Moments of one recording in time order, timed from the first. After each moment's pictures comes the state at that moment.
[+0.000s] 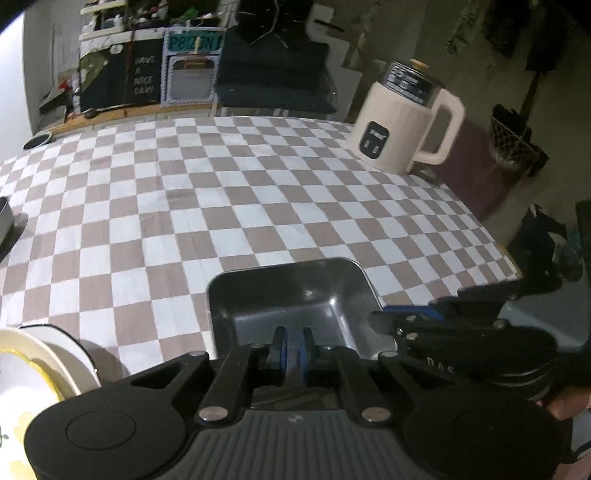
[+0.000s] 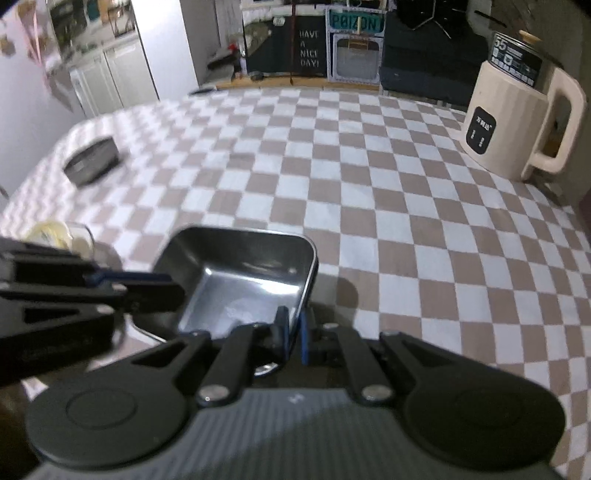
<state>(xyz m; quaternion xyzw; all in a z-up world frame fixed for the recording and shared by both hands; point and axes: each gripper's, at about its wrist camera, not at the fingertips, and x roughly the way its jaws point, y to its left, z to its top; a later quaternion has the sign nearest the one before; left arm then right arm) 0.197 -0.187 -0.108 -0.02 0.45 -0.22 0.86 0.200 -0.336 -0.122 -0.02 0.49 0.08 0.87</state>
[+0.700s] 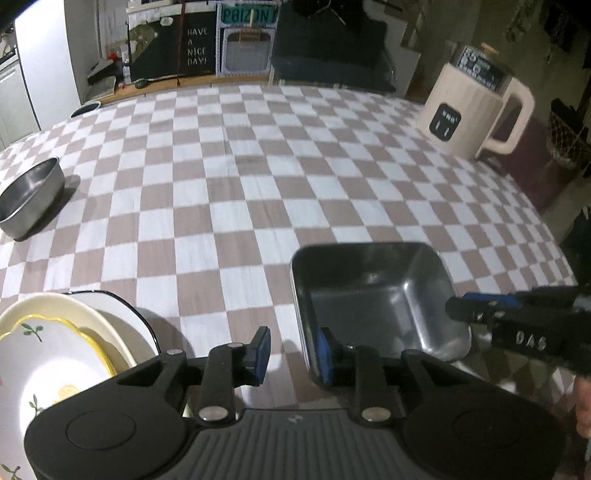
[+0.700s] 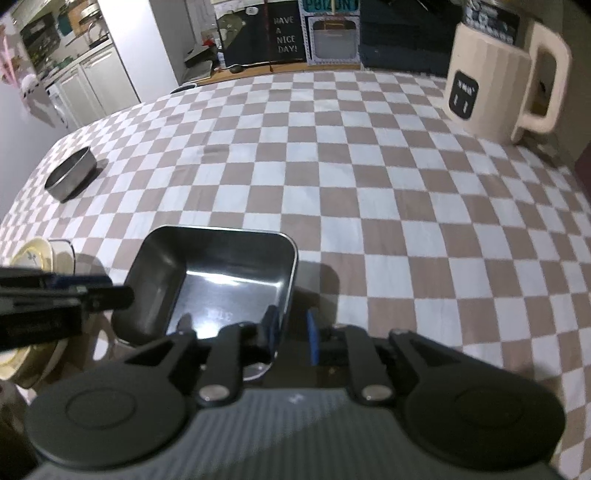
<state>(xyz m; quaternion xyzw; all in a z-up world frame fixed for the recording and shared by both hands) 0.212 -0.167 -0.127 0.00 0.50 -0.14 0.85 0.209 -0.358 -0.132 0.05 0.50 0.06 0.86</state>
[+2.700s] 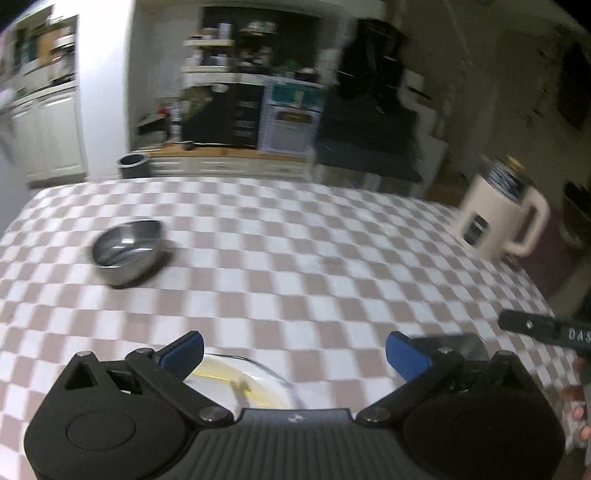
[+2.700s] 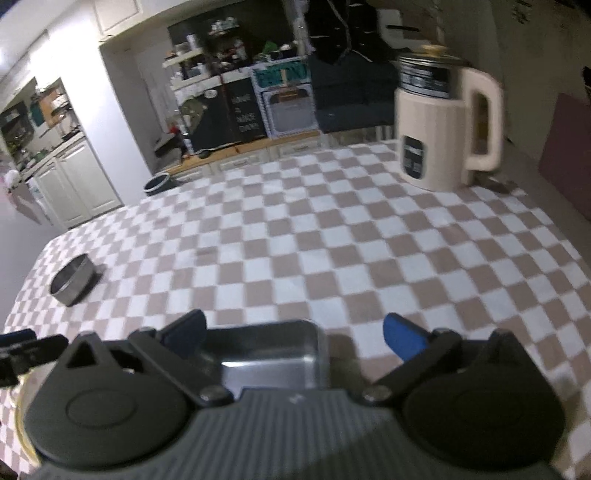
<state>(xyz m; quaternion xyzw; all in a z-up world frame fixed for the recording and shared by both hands) 0.192 -0.055 -0.064 -0.06 0.38 -0.08 0.92 0.191 -0.341 -0.078 0.11 0.38 0.00 0.92</state>
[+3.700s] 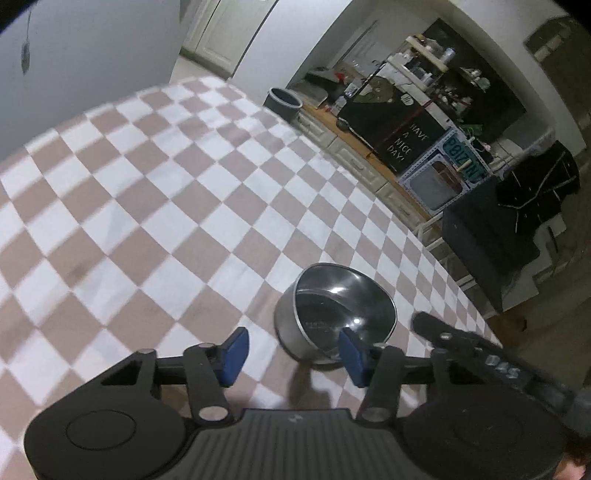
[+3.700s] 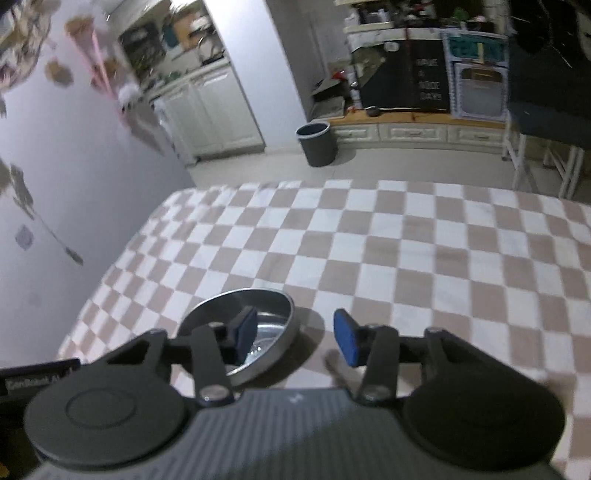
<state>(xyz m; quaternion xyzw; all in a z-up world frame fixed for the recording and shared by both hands) 0.313 0.161 -0.126 -0.35 0.41 0.10 0.84 0.430 -0.050 -0.111 0.04 0.43 0.24 0.87</state>
